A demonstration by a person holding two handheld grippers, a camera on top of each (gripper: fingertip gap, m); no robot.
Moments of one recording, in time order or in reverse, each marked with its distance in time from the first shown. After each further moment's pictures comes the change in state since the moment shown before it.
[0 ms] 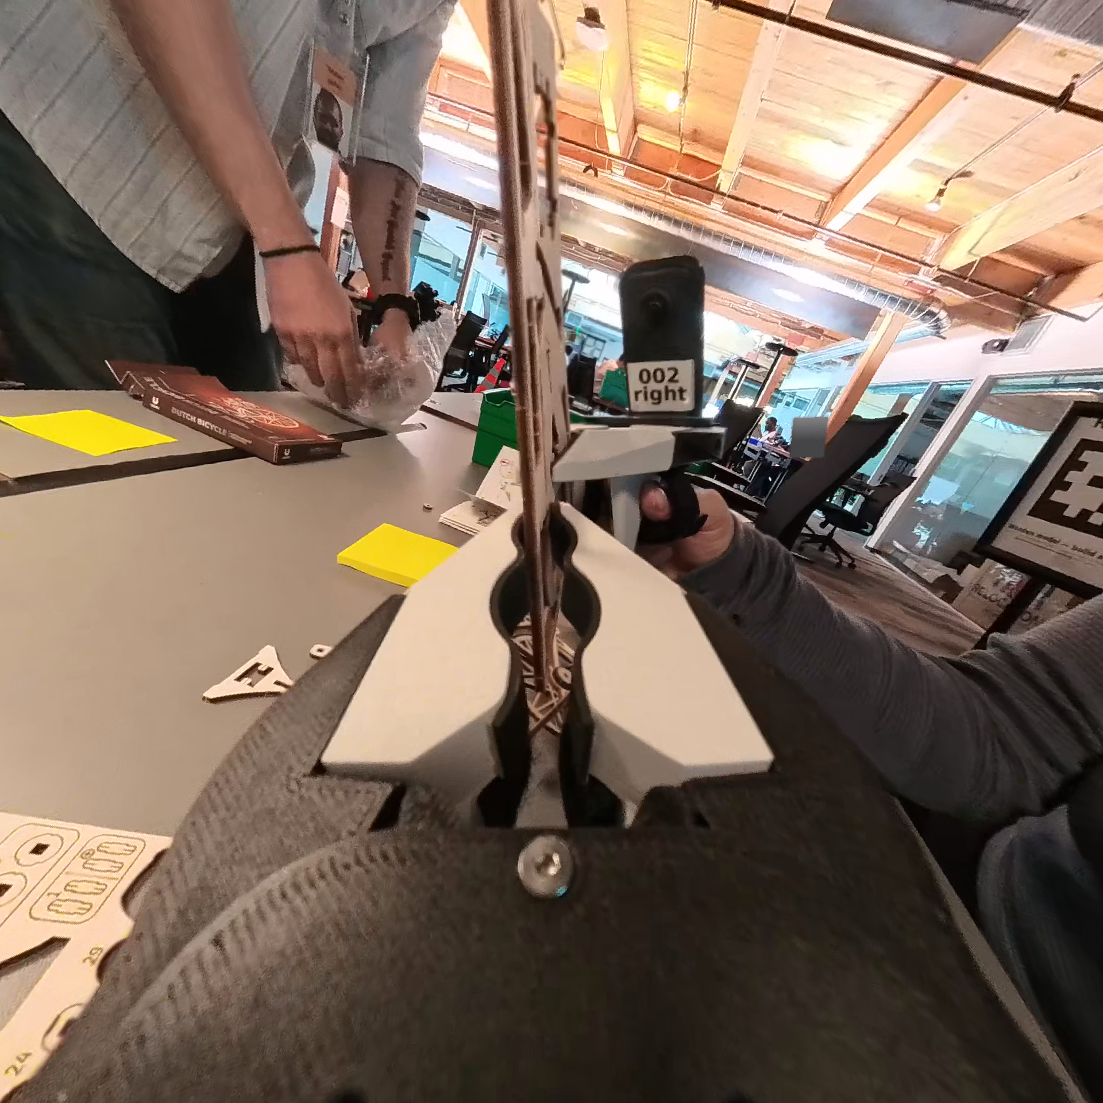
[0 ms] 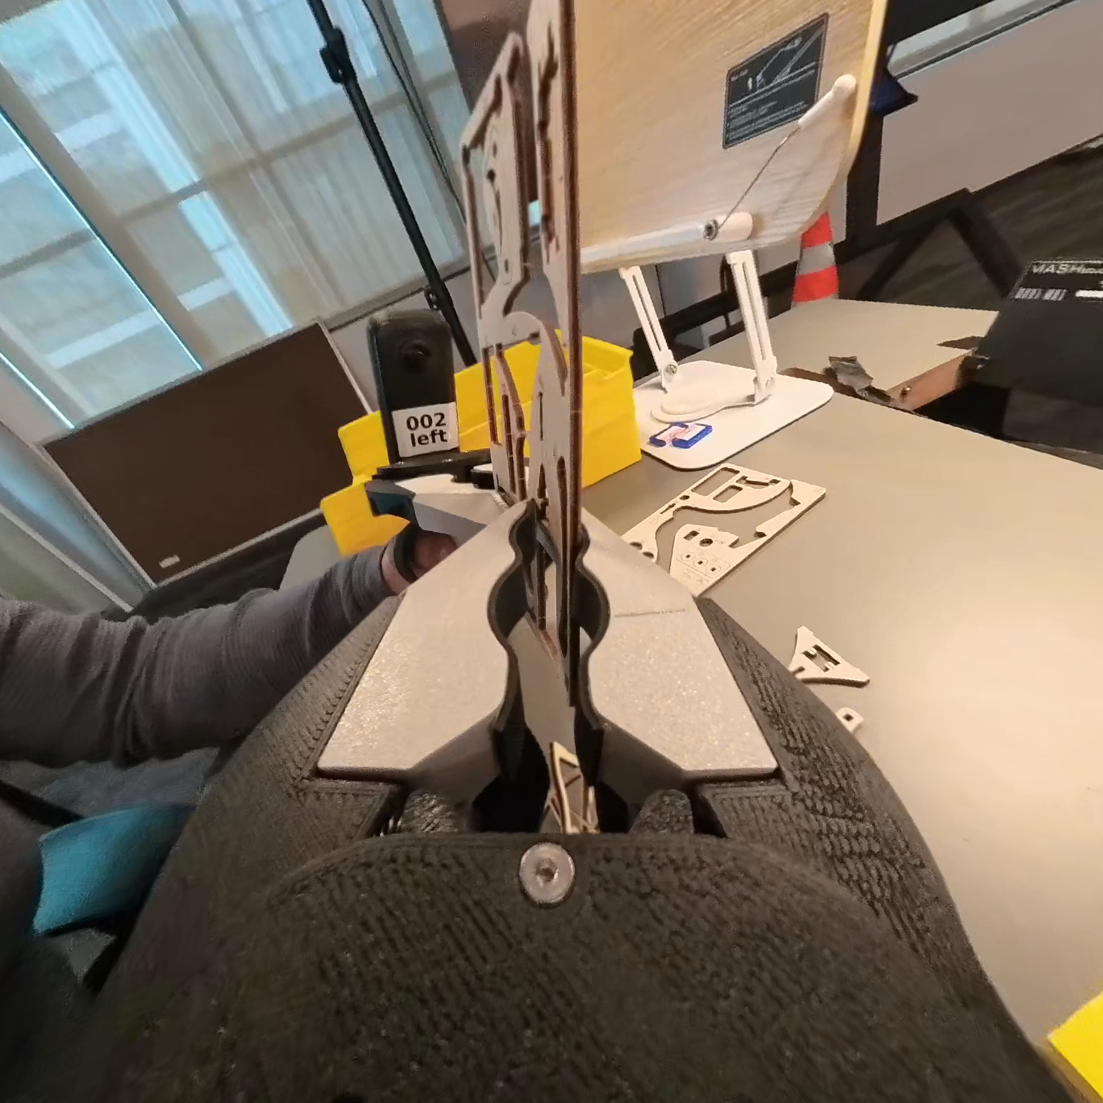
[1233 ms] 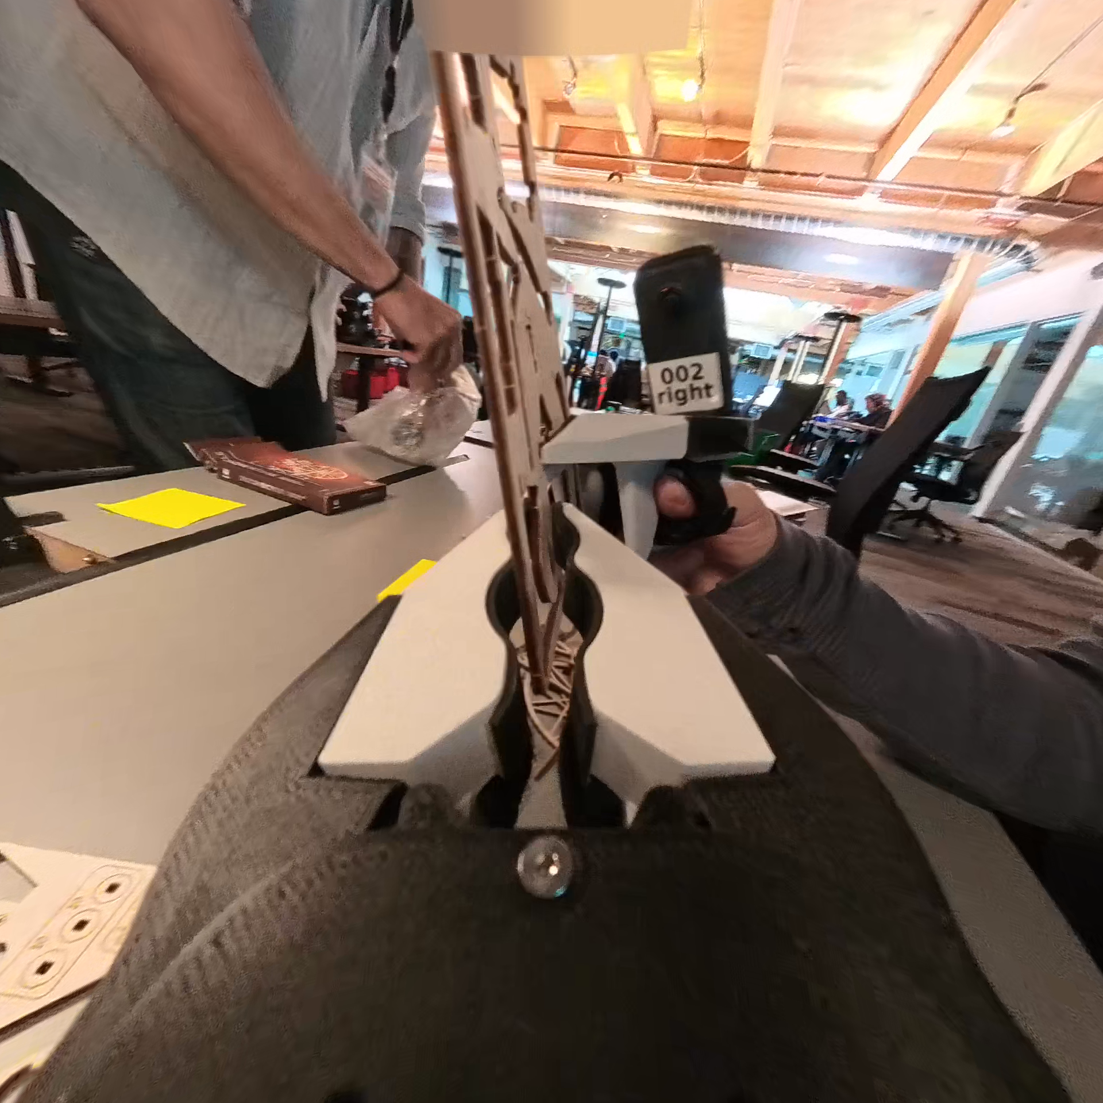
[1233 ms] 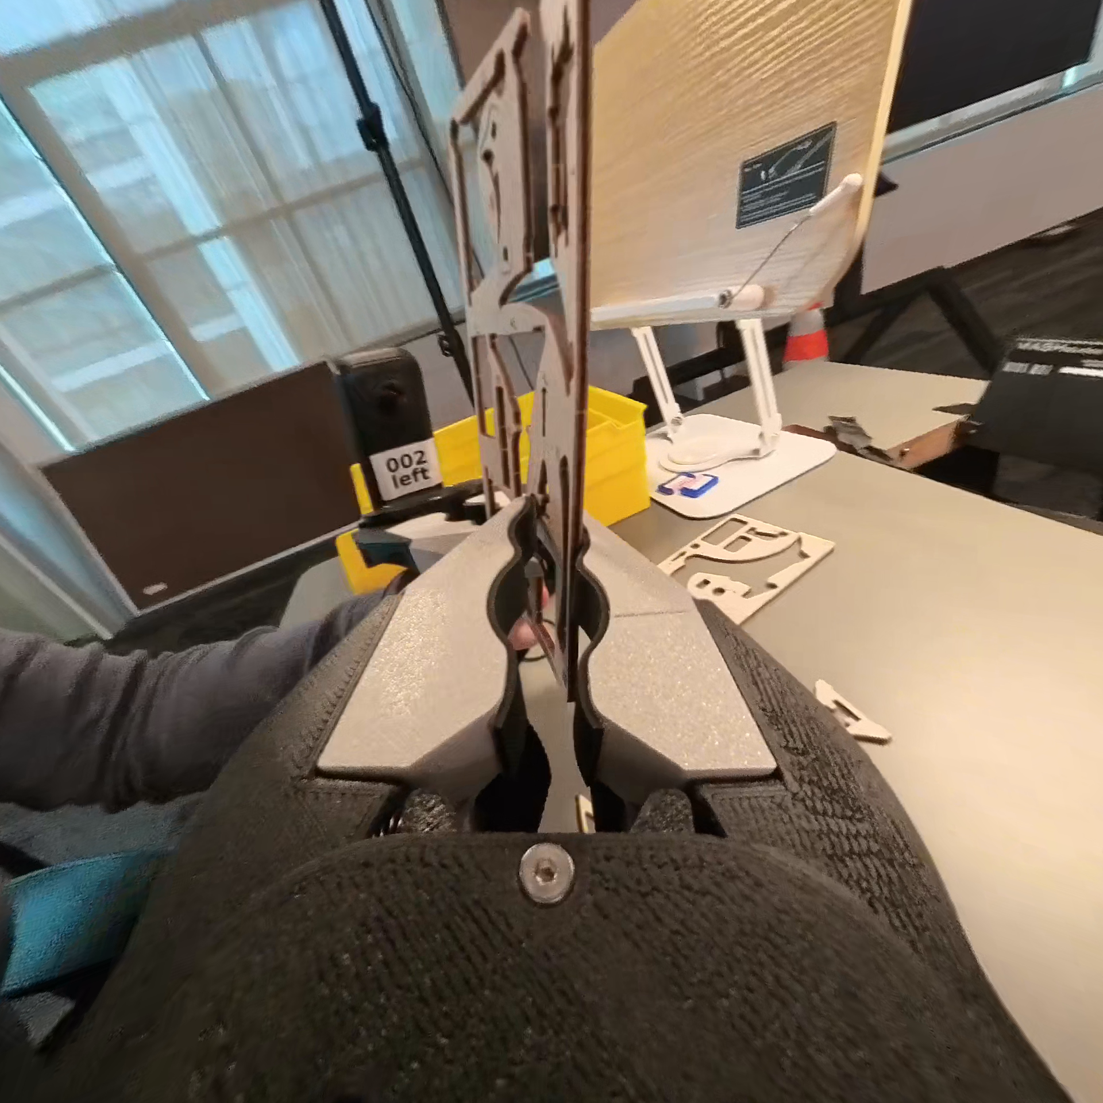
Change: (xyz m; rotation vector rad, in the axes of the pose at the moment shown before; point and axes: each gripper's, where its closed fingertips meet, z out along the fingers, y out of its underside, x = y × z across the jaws) left arm 0.011 -0.011 0.004 0.023 -0.065 0.170; right arm -0.016 -0.016 0.004 0.081 -0.006 -0.037
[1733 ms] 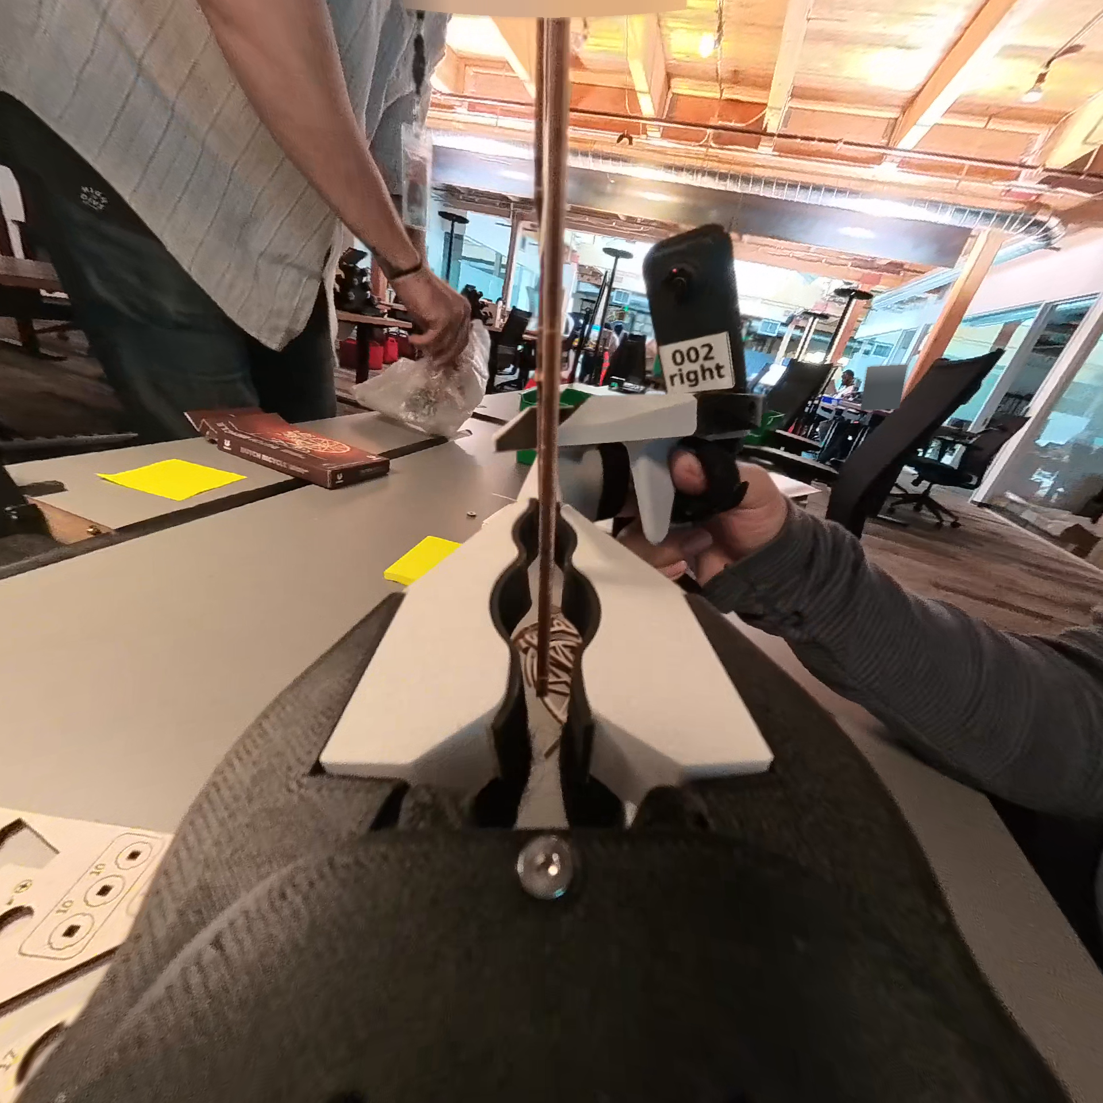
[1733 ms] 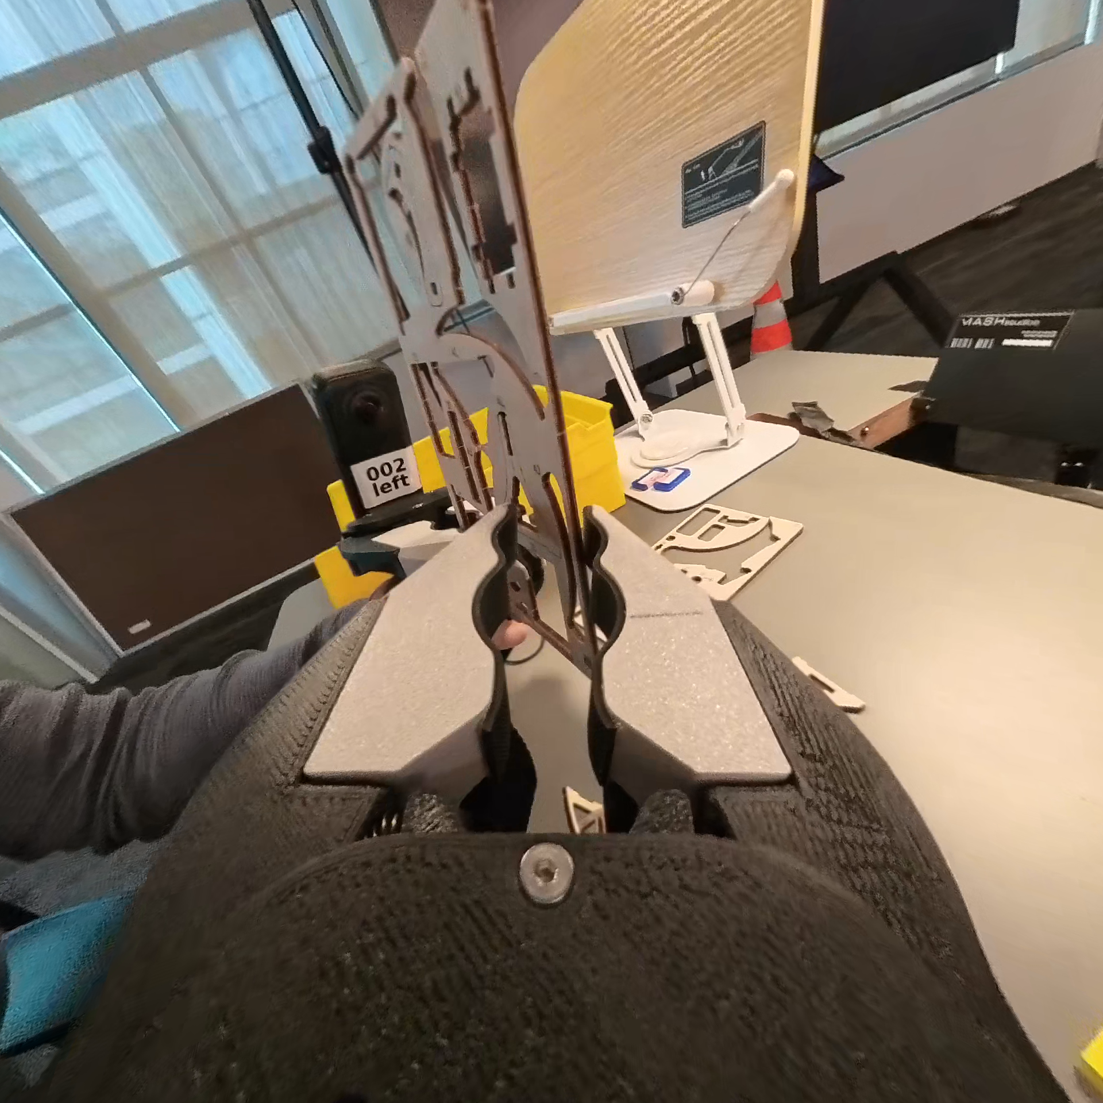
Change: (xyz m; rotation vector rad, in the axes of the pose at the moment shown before) left arm -0.007 0.006 -0.002 -0.049 -0.004 -0.019; right arm 0.014 -0.001 -0.005 0.013 0.067 0.051
